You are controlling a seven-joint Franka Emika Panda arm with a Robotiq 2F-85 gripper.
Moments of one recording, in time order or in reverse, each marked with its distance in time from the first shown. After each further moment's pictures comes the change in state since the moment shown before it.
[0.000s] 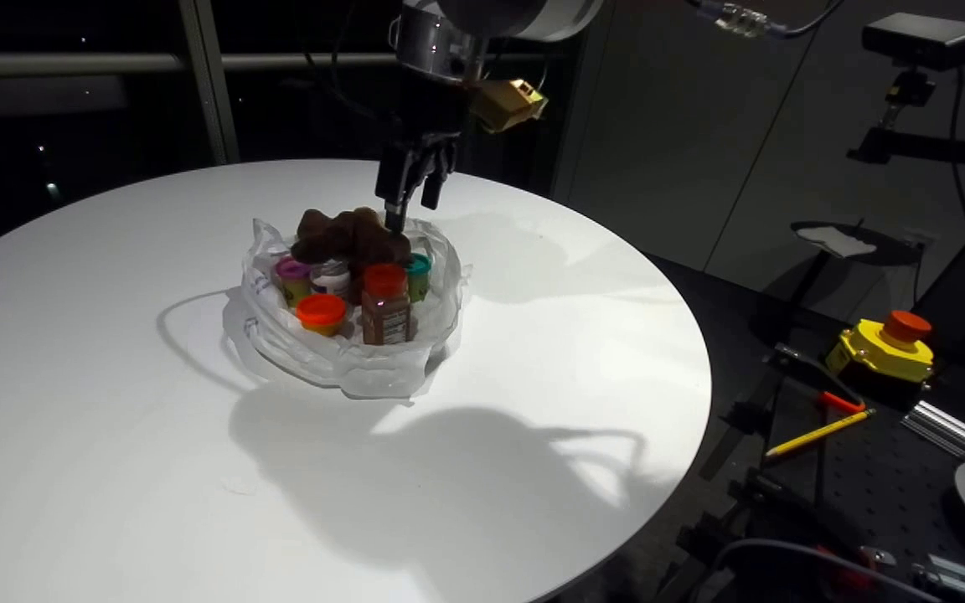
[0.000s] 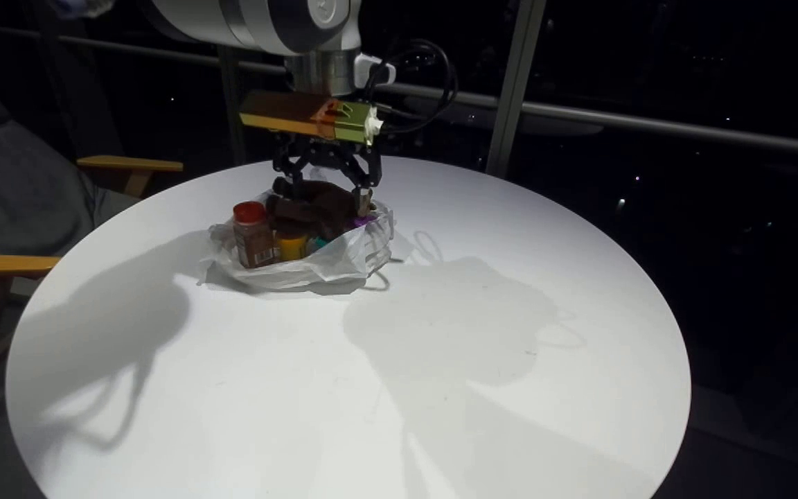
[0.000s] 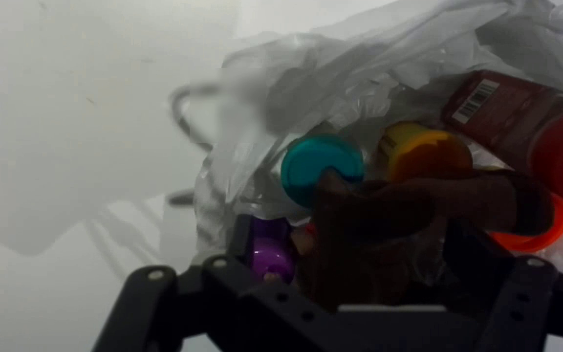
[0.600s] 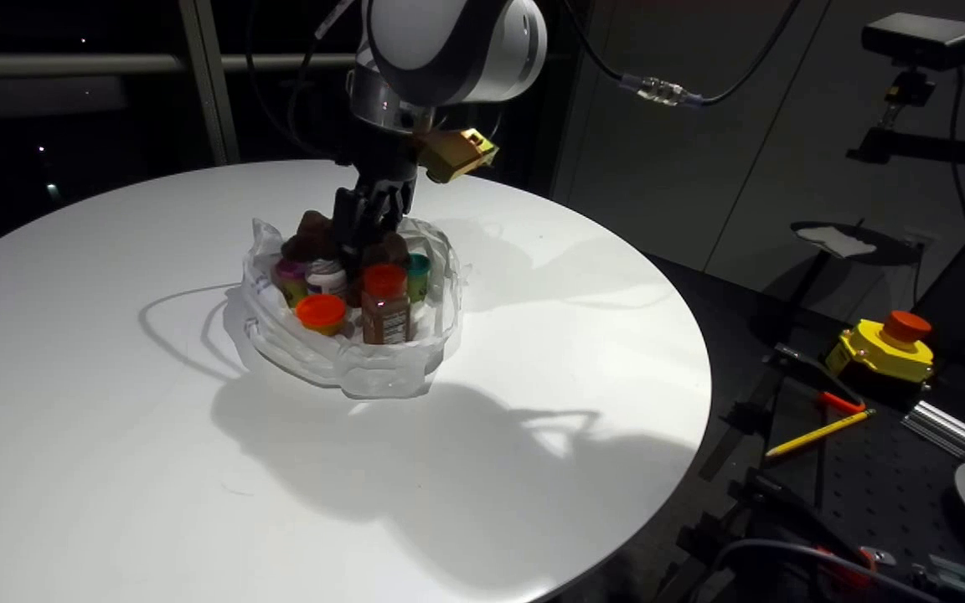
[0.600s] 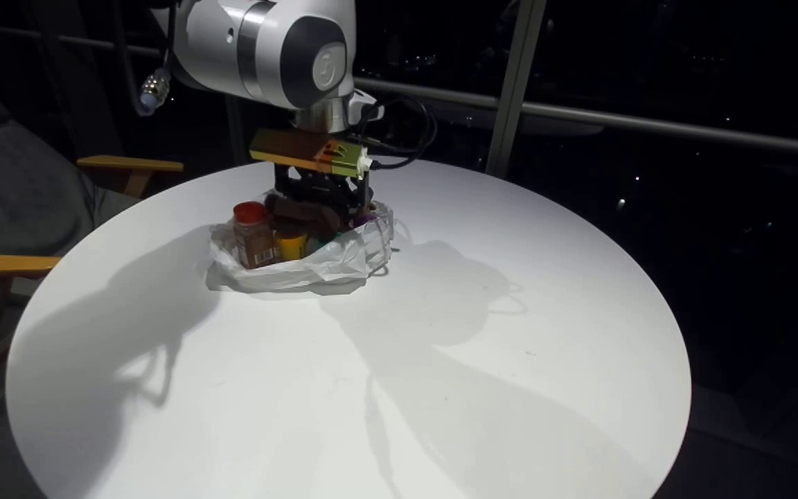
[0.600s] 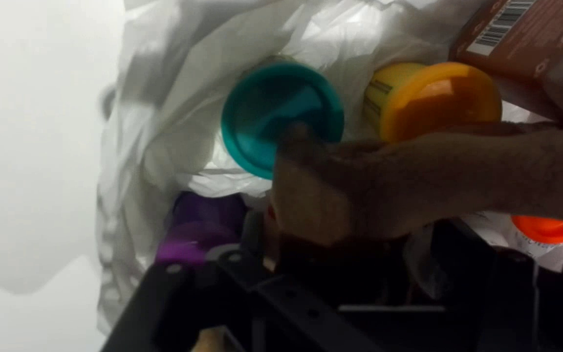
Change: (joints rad) arm 0.007 0.197 0.039 0.177 0.001 0.036 0.000
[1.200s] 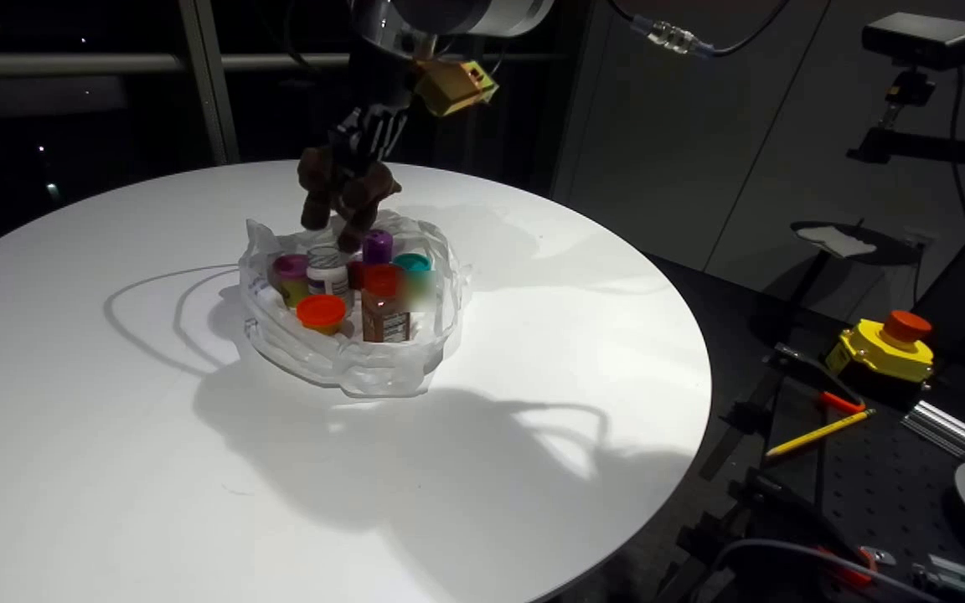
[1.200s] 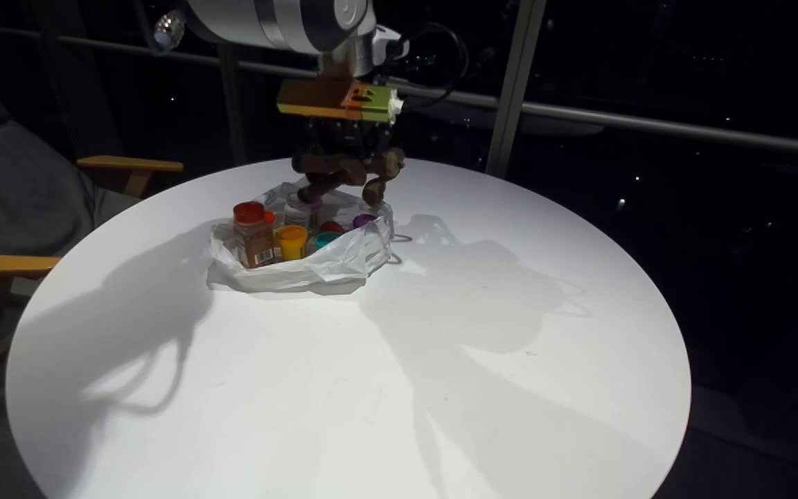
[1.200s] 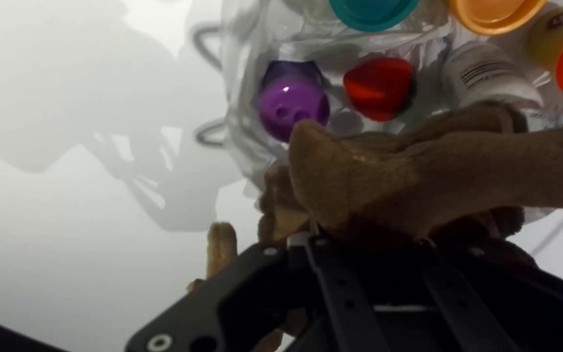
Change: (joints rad) arm -0.002 -0.100 -0.043 0.012 -0.036 0.065 0.000
